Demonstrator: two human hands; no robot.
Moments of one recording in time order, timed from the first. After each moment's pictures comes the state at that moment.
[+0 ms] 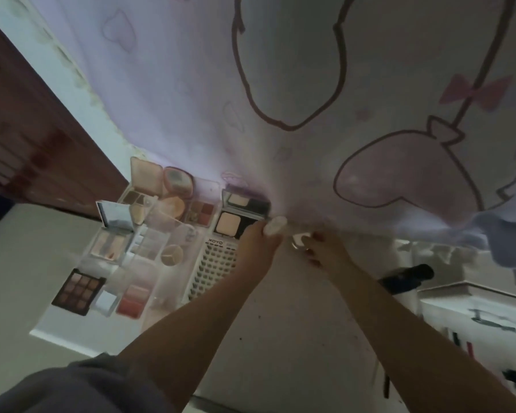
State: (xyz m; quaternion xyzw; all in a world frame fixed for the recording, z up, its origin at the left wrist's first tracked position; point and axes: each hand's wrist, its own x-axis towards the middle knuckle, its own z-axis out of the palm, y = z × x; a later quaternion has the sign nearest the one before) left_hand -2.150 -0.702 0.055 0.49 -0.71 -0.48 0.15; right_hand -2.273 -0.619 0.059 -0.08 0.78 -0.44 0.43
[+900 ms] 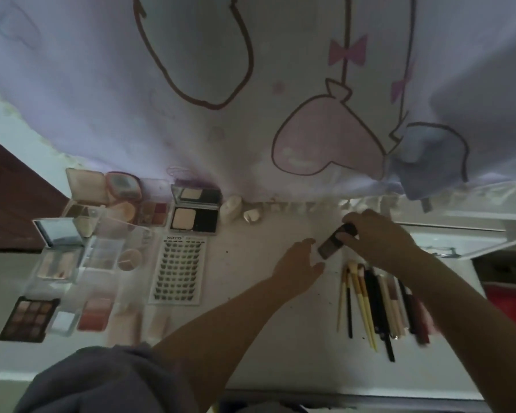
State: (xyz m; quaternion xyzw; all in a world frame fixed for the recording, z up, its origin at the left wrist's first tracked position) left_hand -2.199 -0.575 0.054 0.24 -0.84 -0.49 -0.08; right_hand -2.309 -0.479 0.166 -0.37 0.91 0.02 0.18
